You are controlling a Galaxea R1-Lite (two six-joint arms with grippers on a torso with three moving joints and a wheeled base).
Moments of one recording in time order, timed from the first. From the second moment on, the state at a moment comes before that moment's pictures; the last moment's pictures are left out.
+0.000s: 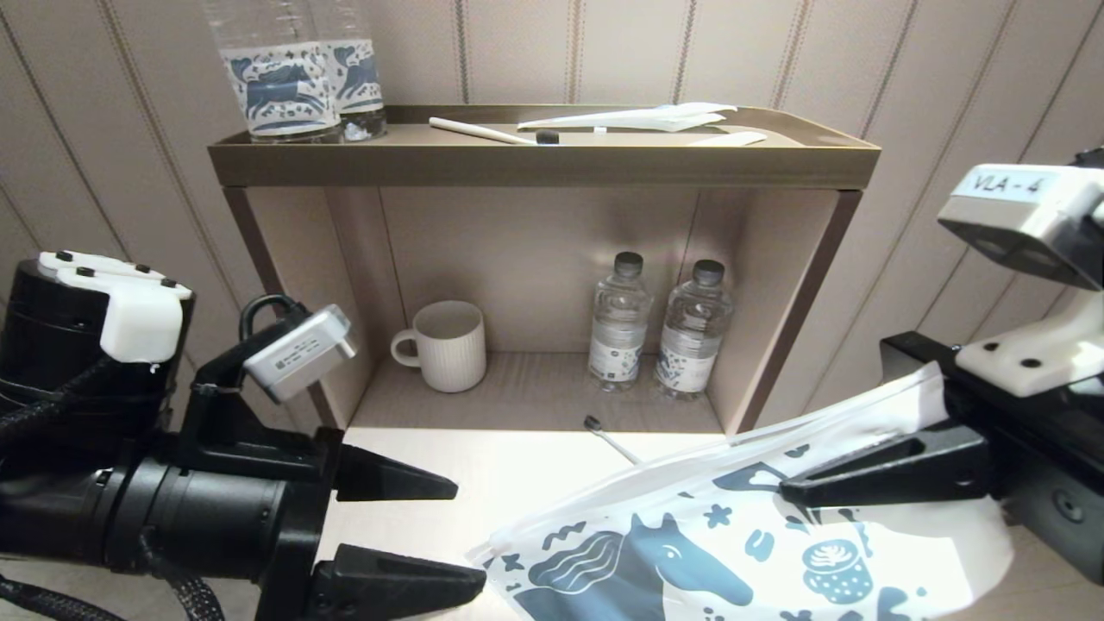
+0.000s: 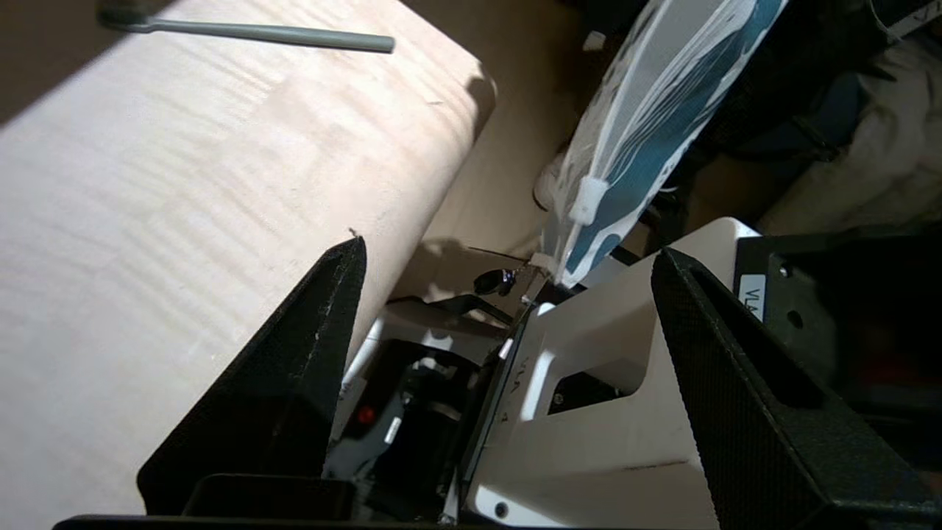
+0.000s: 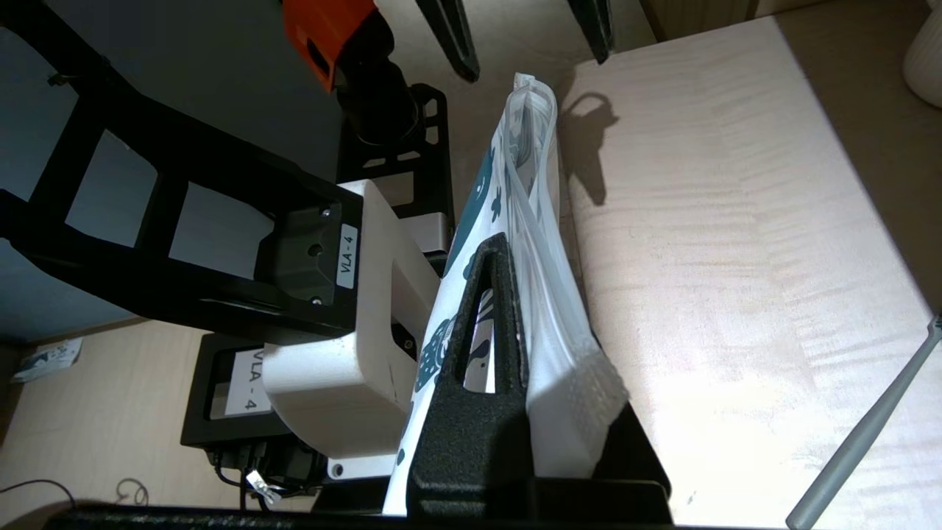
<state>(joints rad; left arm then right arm) -0.59 1.34 -0.78 -0.02 -0.73 -0.02 0.43 1.34 -1.19 0.45 1.01 -0.37</state>
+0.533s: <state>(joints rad) -0.46 1.32 -0.71 -0.02 -0.78 -0.01 0.38 1.33 -1.15 0.41 1.01 -0.32</state>
